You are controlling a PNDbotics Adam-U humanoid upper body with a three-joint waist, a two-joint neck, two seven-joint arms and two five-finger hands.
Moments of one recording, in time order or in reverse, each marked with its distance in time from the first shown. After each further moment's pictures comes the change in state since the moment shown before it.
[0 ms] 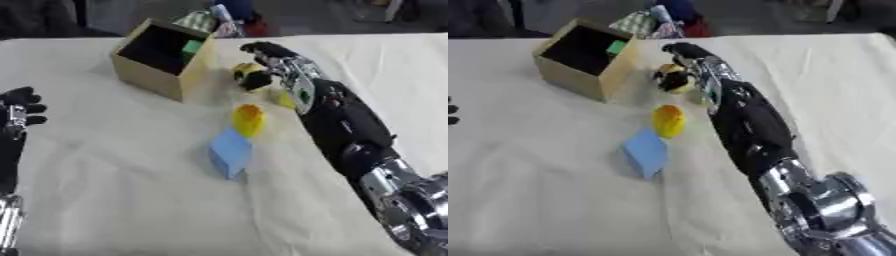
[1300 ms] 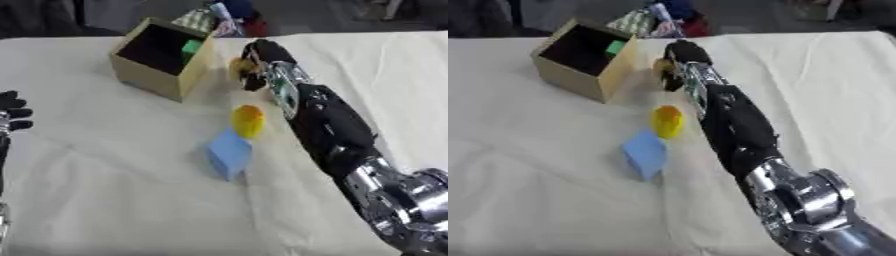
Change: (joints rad) left arm -0.007 0.000 -0.002 0.000 0.004 -0.001 -0.001; right arm 0.012 0.007 -0.009 -0.030 0.087 0.031 -0.190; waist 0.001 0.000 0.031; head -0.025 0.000
